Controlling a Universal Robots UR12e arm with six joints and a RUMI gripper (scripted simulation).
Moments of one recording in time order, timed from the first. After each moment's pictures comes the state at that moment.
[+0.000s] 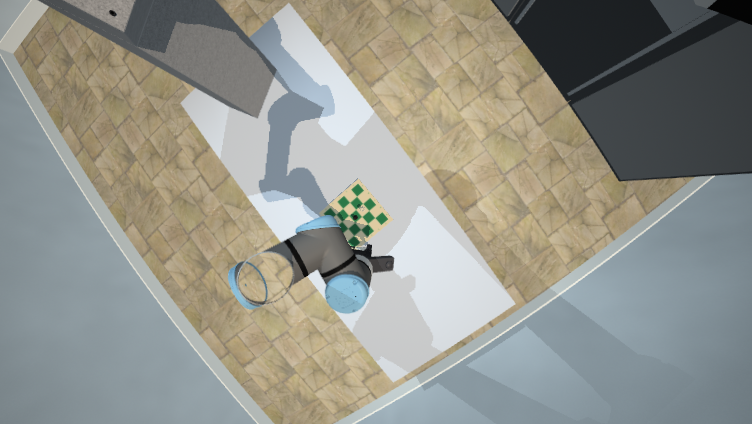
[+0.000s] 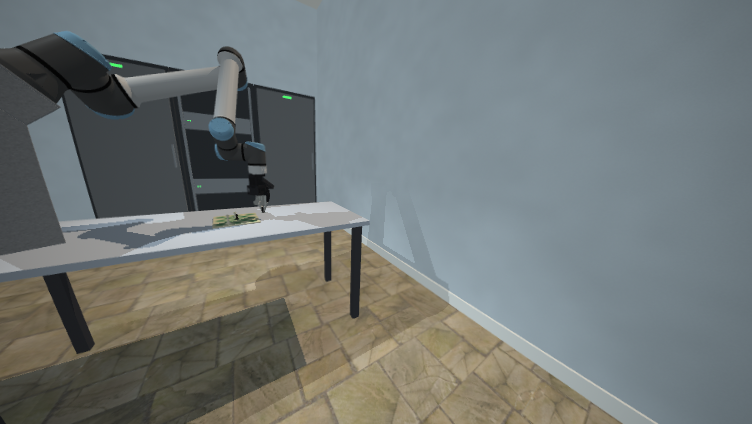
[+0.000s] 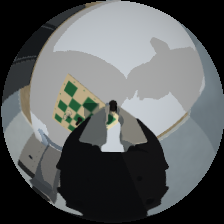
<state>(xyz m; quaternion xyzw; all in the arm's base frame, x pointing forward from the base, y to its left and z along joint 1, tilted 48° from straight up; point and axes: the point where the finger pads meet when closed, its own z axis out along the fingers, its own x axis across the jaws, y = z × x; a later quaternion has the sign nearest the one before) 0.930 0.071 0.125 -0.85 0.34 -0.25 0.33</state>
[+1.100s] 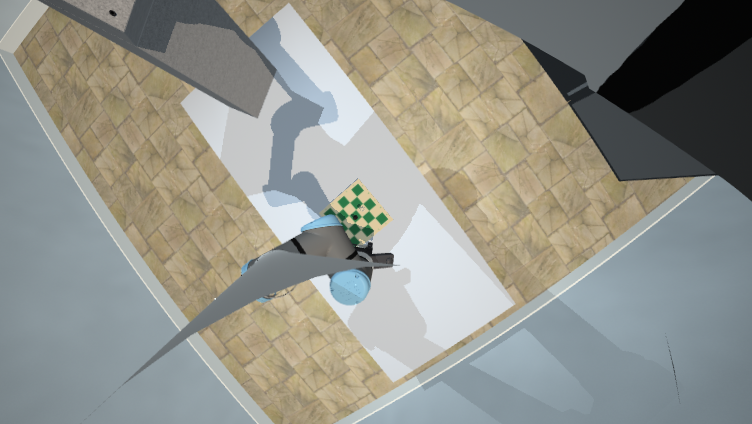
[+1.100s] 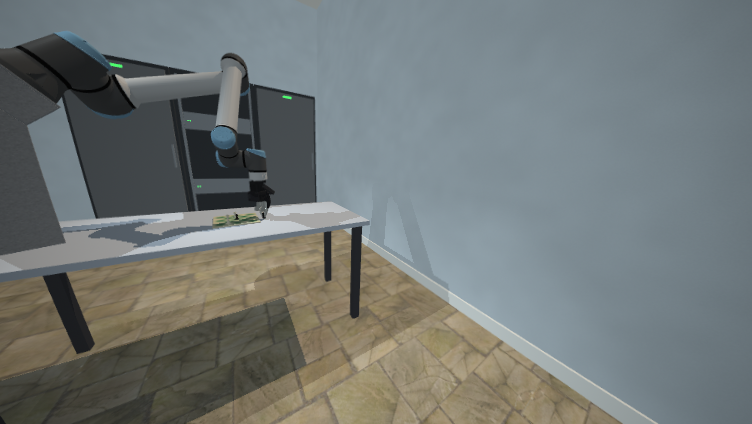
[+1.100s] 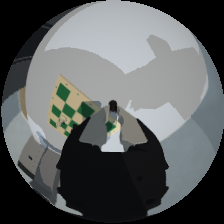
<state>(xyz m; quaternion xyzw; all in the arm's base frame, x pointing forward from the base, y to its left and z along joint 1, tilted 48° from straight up) 0.953 0.084 0.102 -0.85 0.34 -0.25 0.33</state>
